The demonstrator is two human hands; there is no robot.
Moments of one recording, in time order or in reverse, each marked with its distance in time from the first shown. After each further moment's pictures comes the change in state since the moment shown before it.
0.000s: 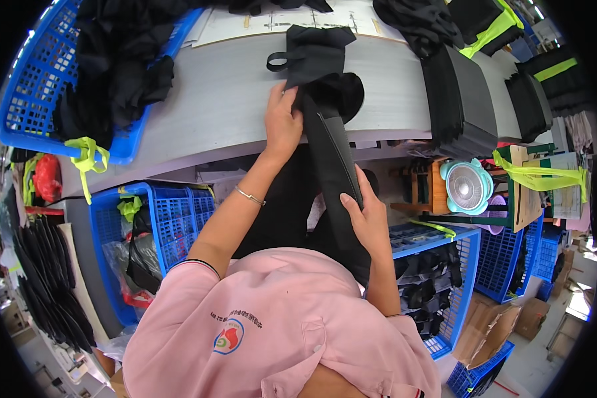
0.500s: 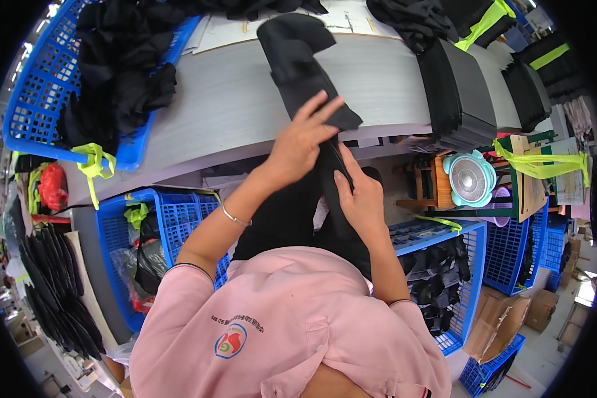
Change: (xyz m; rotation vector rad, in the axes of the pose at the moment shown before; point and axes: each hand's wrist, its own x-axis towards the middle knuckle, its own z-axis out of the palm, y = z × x) left_hand -0.011 0.054 -0.045 0.015 -0.501 0.392; right_hand 0.019 -0.033 0.017 -0.256 0.047 -0.172
